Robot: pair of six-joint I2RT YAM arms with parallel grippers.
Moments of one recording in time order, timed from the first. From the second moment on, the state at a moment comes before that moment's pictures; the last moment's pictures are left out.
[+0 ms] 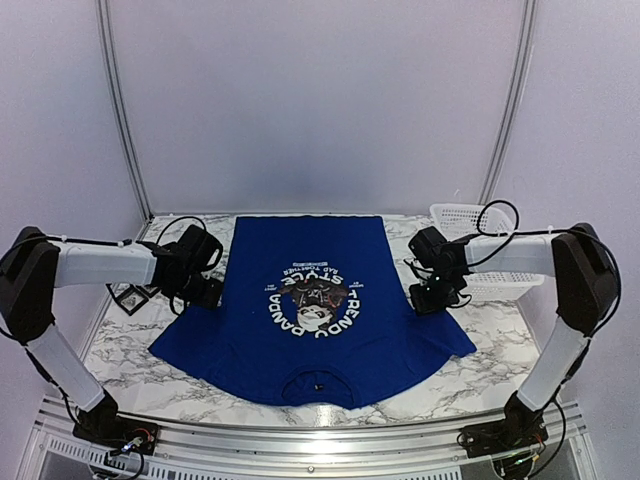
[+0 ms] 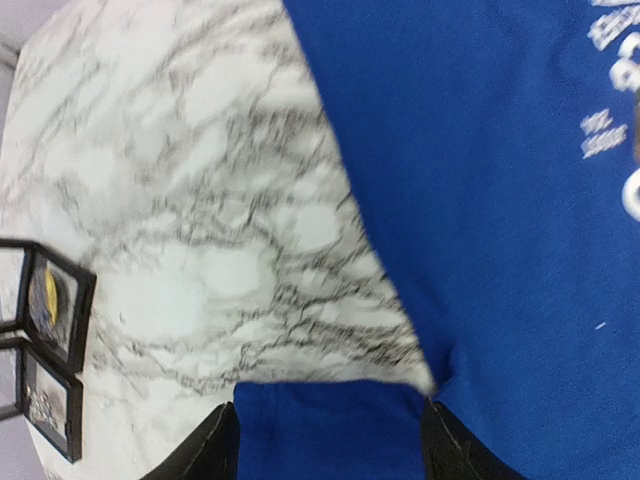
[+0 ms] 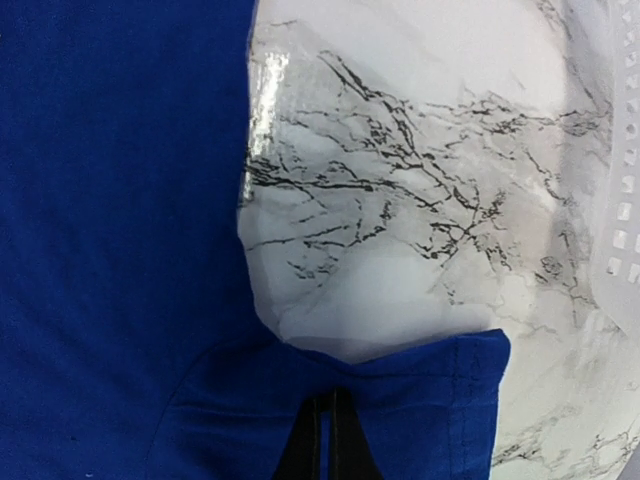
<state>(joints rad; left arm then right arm) -0.55 1.61 0.97 -0.39 -0.32 -0.13 0.47 1.71 1.07 -0.67 0.17 0.28</state>
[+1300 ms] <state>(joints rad) -1.04 1.58 0.82 -0.45 -0.17 -0.42 1.02 1.70 0.95 -0.48 -0.14 0.26</state>
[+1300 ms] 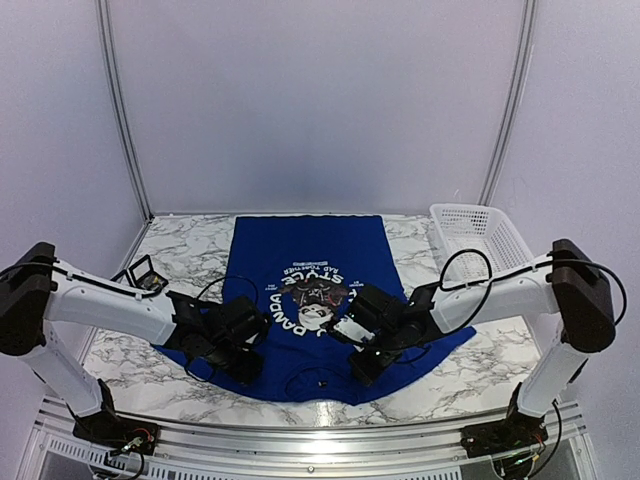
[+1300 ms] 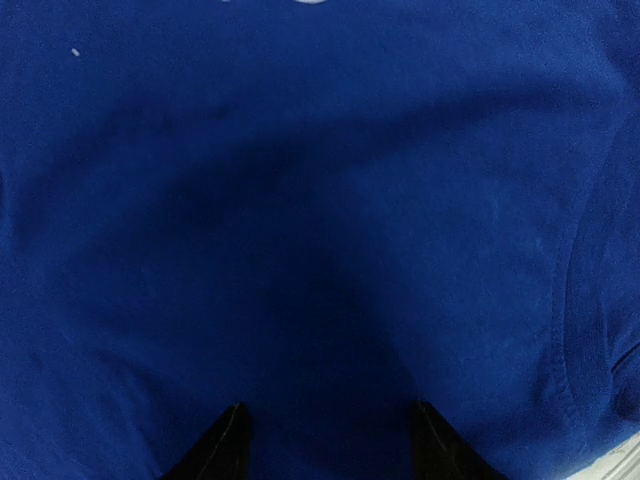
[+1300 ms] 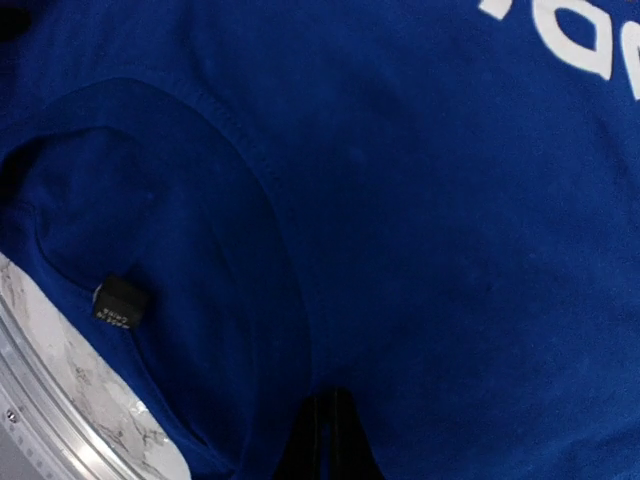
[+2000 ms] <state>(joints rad) -1.29 1.41 0.71 -0.61 -0.14 -0.69 1.15 1.45 0.78 -0.52 -0.13 0.49</state>
